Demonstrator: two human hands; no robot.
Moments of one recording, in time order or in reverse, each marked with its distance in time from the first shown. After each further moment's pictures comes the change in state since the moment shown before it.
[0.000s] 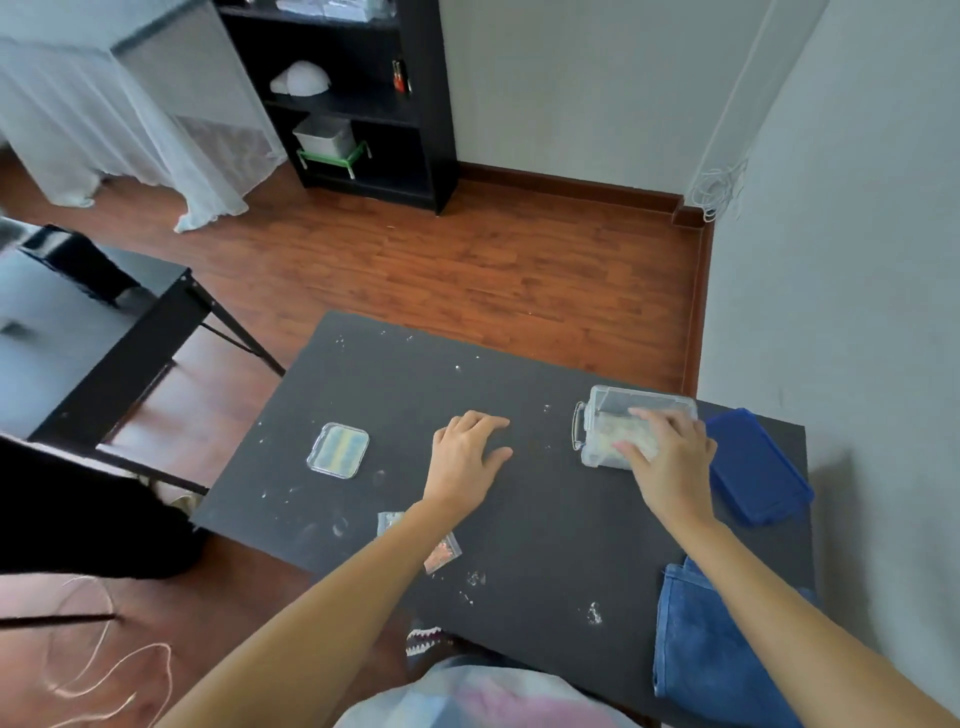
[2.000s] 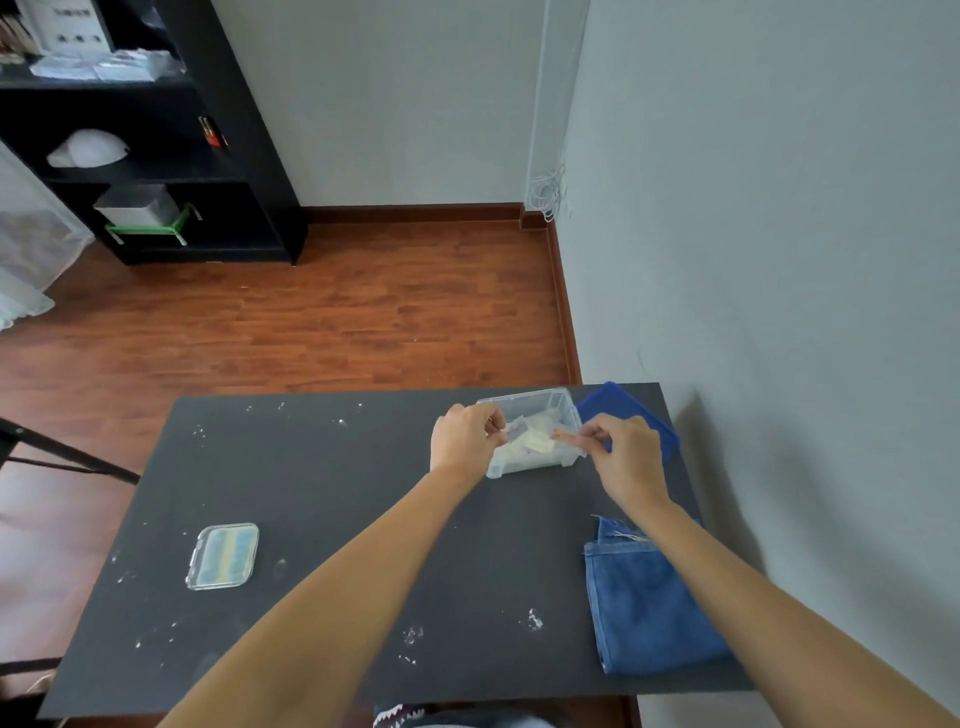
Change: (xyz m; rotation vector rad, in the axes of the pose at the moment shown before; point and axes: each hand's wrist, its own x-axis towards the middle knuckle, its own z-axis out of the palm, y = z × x) left_hand 0.071 0.105 0.052 -0.031 -0.242 0.129; right_hand -0.017 0.030 -0.055 0.102 0.103 0.240
